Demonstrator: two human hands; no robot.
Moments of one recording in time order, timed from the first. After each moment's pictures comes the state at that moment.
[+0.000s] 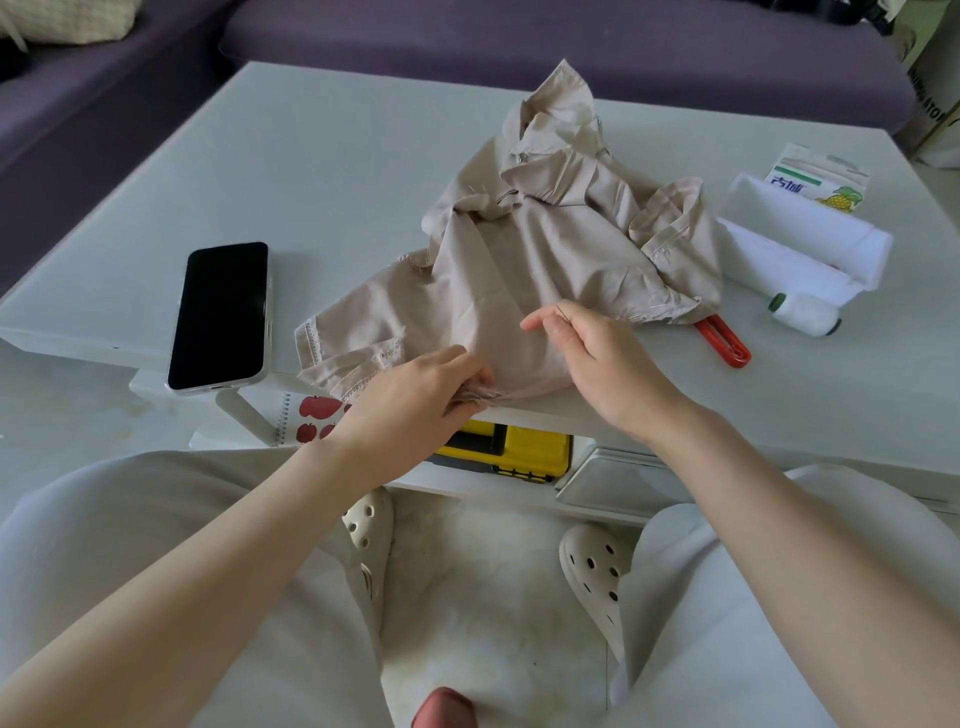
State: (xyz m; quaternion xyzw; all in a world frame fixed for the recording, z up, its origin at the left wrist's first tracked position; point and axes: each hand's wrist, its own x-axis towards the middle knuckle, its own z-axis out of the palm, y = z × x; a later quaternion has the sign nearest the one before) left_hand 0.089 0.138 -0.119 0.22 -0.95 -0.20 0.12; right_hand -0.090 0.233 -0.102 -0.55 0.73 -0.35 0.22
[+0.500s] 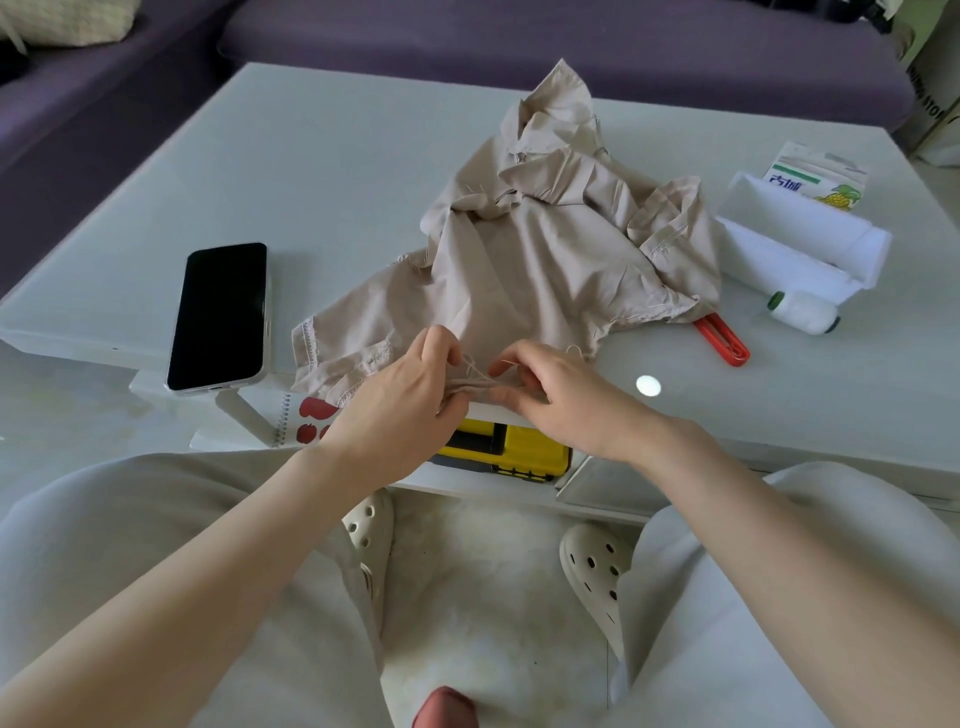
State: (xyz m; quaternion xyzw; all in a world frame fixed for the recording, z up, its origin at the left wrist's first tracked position) left_hand 0.093 0.144 -0.114 0.30 -0.92 -0.21 0.12; right_hand -0.071 0.229 -0.120 -0.61 0.70 -0.24 0.27
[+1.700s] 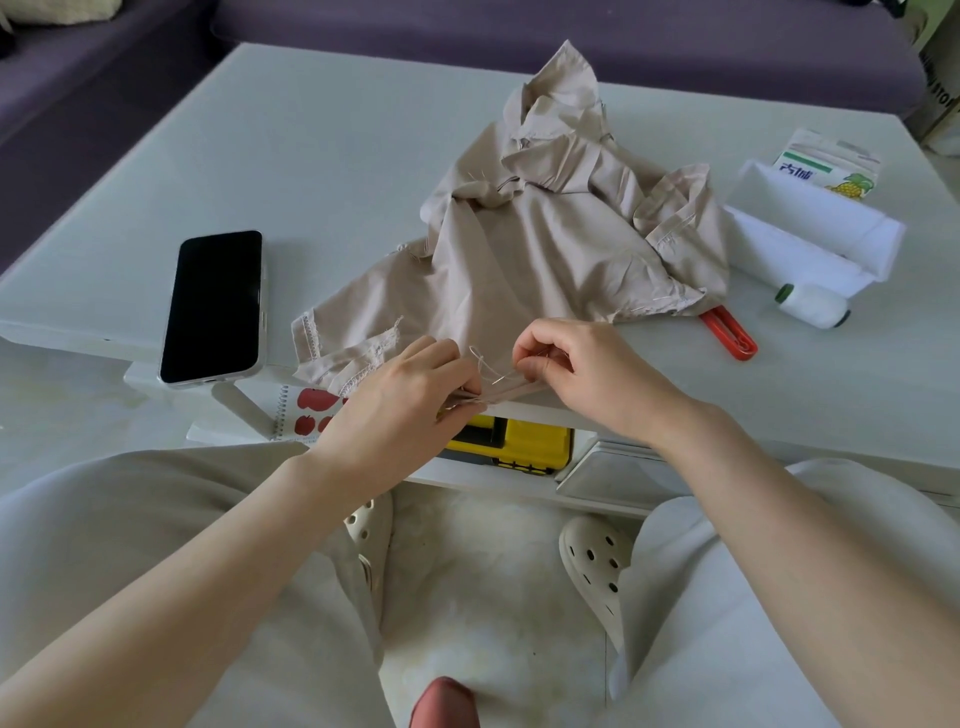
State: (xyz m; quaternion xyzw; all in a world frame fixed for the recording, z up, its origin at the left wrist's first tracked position) left_hand 0.099 0.142 -0.124 0.18 -0.94 -0.17 0.22; right_hand -0.087 0.230 -0.112 -0.61 0.68 -0.31 0.24
